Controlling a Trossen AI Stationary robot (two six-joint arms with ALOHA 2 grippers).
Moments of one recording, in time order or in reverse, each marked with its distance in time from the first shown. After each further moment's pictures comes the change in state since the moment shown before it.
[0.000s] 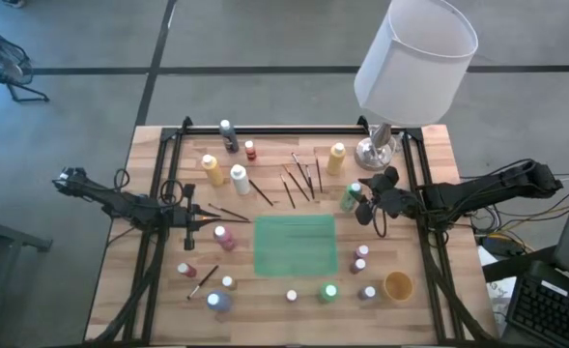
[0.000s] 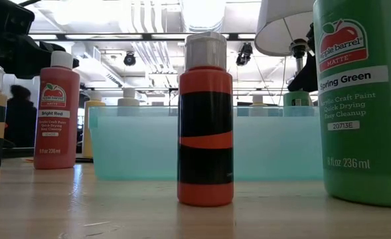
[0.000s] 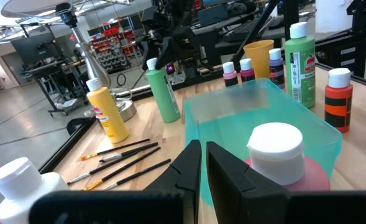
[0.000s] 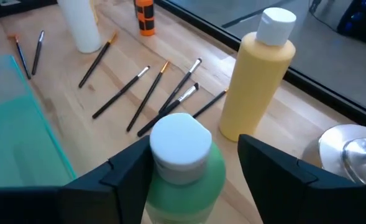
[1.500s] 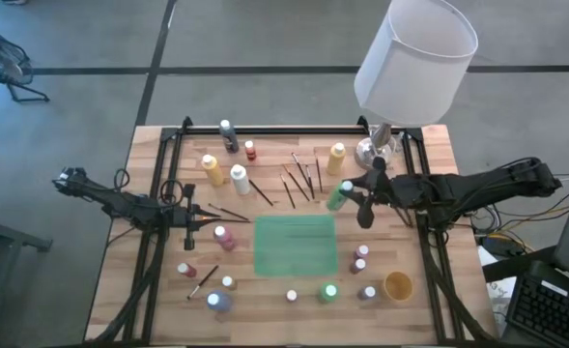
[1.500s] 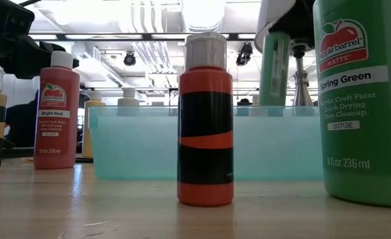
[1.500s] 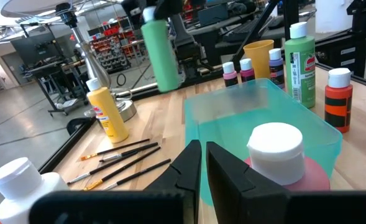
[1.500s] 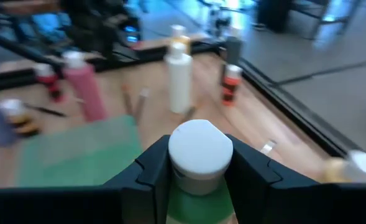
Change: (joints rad) left arm 0.000 0.000 0.000 0.000 0.000 0.000; right arm 0.016 0.032 0.265 0.064 -0.256 -0.274
